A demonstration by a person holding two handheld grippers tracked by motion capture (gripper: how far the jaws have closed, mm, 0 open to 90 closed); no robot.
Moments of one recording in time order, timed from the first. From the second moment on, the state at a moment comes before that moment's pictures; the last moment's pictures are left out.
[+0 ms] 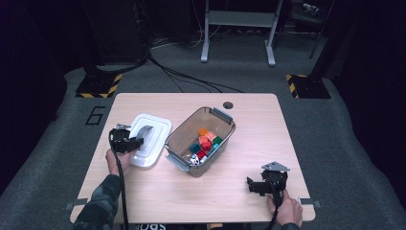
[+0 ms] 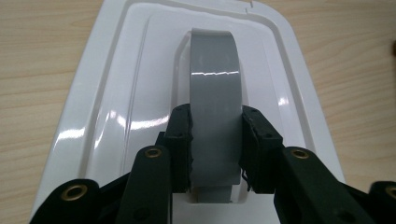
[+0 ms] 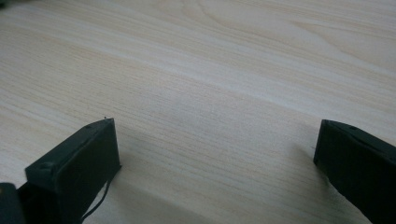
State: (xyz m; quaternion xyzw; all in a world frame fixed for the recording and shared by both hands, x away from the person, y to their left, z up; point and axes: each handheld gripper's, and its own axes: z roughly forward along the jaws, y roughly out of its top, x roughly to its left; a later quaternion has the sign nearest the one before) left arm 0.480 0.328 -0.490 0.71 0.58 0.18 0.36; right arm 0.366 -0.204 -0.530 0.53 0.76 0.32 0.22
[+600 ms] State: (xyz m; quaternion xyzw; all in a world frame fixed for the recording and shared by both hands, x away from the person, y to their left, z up) left arm 0.474 0.344 -0.430 0.71 0.55 0.20 0.38; right arm 0.366 -0.204 -0.530 0.53 0.76 0.32 0.22
